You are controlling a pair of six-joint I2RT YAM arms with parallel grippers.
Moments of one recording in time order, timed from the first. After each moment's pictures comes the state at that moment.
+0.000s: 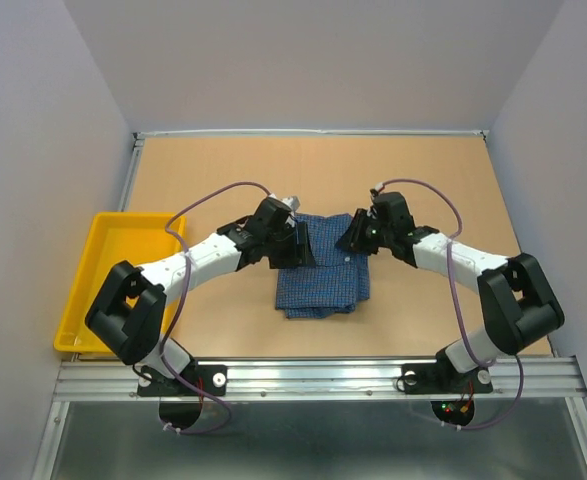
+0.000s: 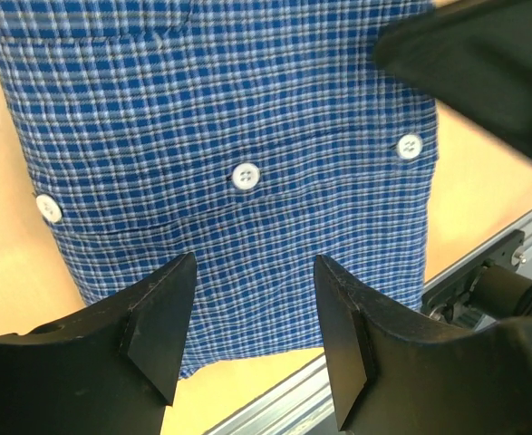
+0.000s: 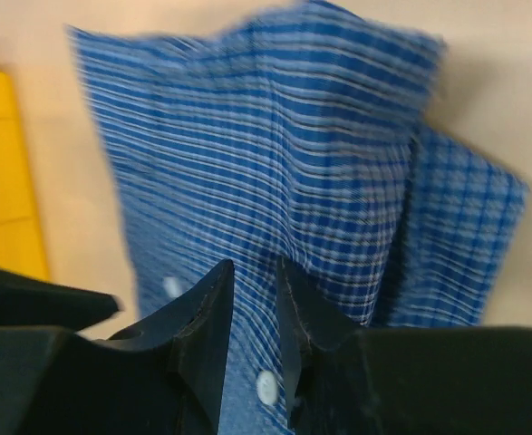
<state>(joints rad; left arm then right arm) -0.71 1.50 0.99 -0.34 0.19 -0.69 0.45 1.50 0.88 -0.06 -0.26 0.72</state>
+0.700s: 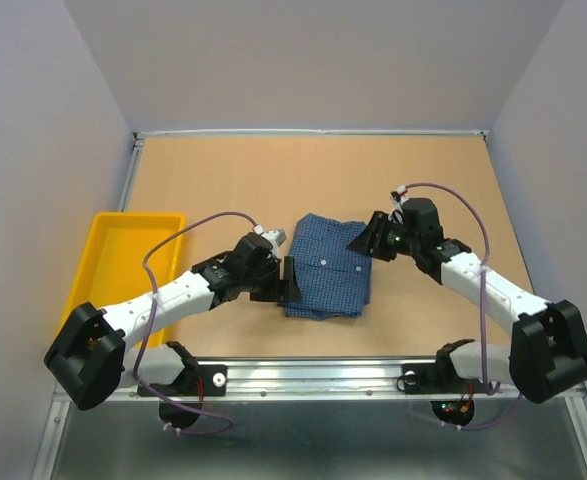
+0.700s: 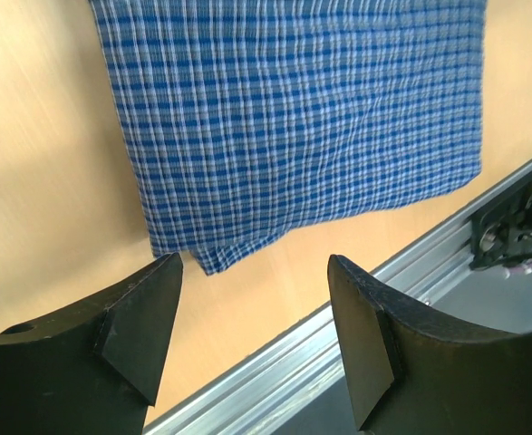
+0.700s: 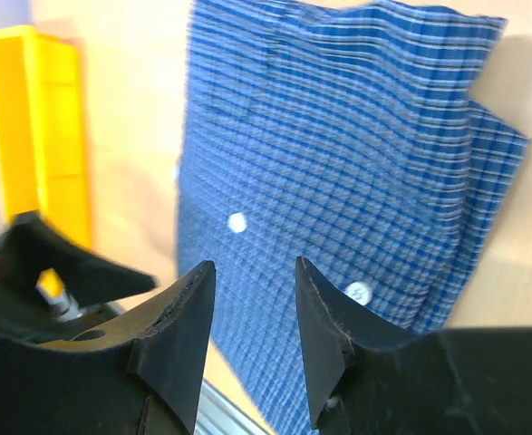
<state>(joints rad) -0.76 1.19 0.66 -0.33 0.19 -0.67 0.37 1.27 0.72 -0.11 -0.38 0.70</state>
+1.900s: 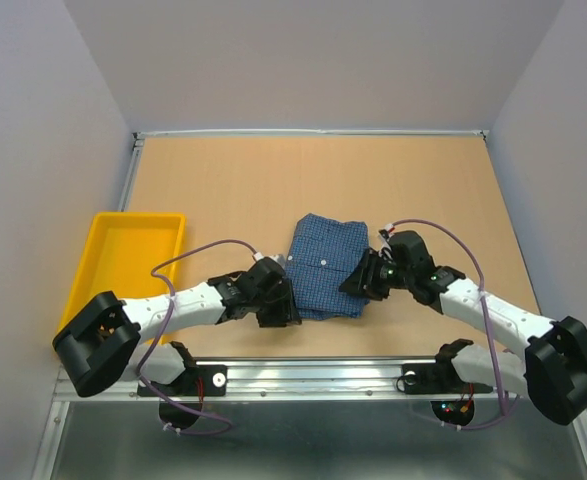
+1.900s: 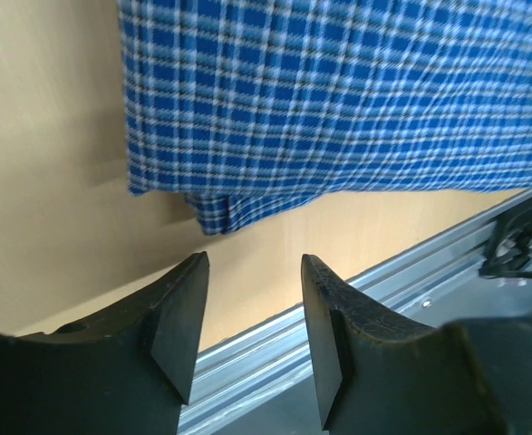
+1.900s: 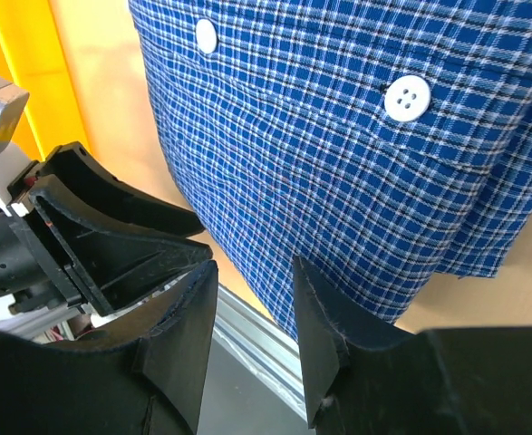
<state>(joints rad) -0.91 1.26 0.55 -0.29 0.13 -0.97 0.54 1.12 0.52 -0.15 -0.42 0.90</state>
